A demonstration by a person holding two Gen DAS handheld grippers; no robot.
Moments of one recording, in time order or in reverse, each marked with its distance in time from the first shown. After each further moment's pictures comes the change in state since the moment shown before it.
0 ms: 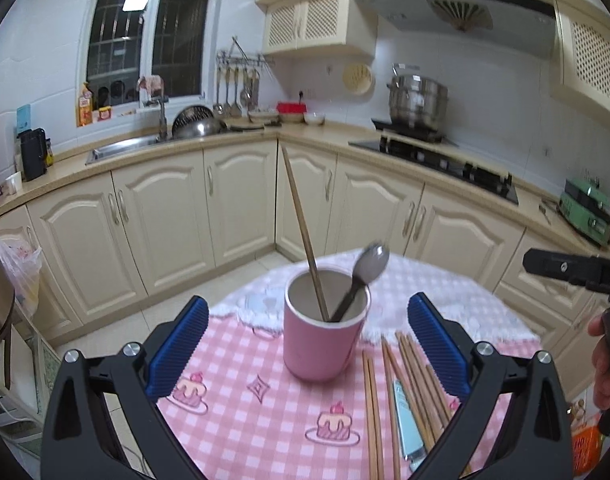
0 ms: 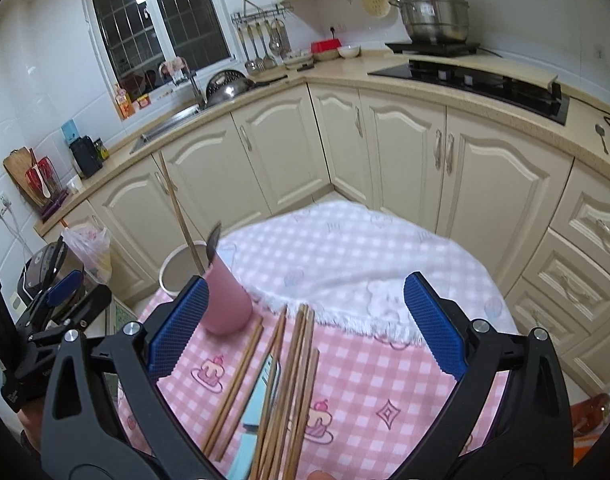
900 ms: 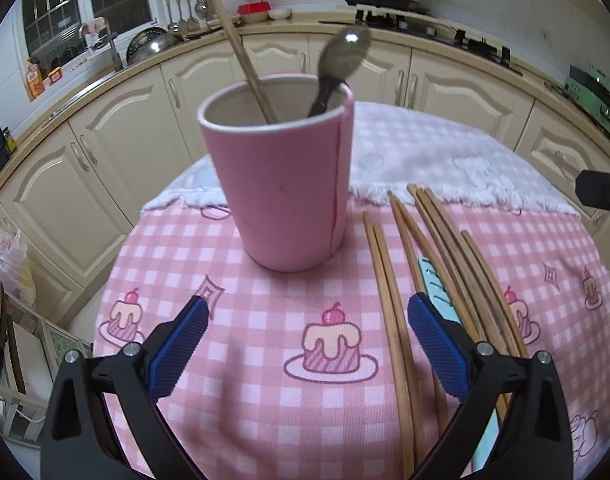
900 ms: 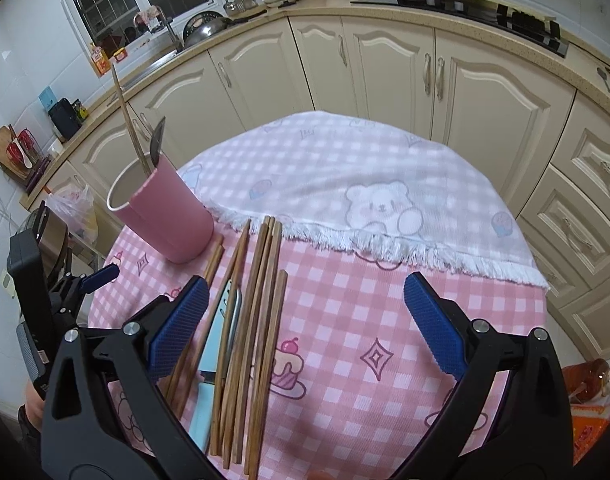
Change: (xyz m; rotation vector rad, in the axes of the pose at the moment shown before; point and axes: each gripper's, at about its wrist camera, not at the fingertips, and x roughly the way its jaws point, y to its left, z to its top) left arm 0.094 -0.029 -0.084 0.165 0.373 -0.009; right arm 0.046 -0.028 -0.059 0.042 0.216 -0.031
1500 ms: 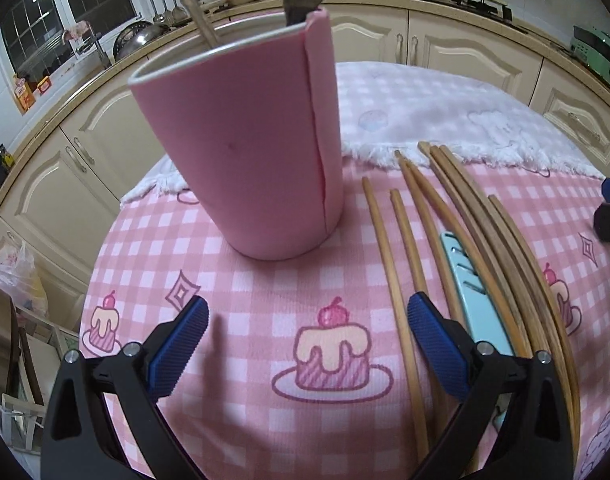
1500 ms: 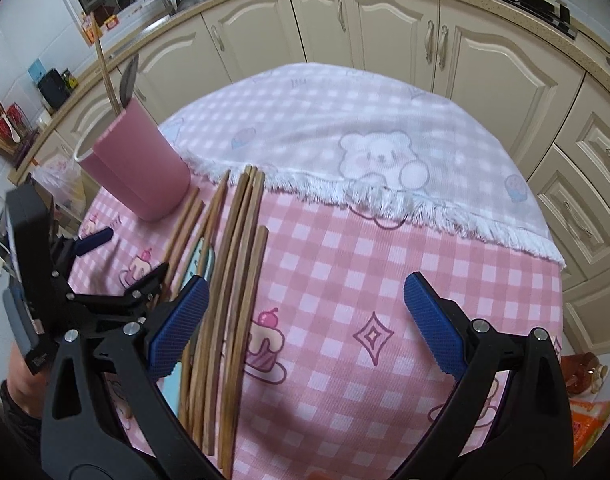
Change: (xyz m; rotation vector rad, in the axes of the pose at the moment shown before) left arm 0.036 -0.012 0.001 0.066 0.085 0.050; right arm 0.035 -0.003 -0.020 -0.033 0.116 -0.041
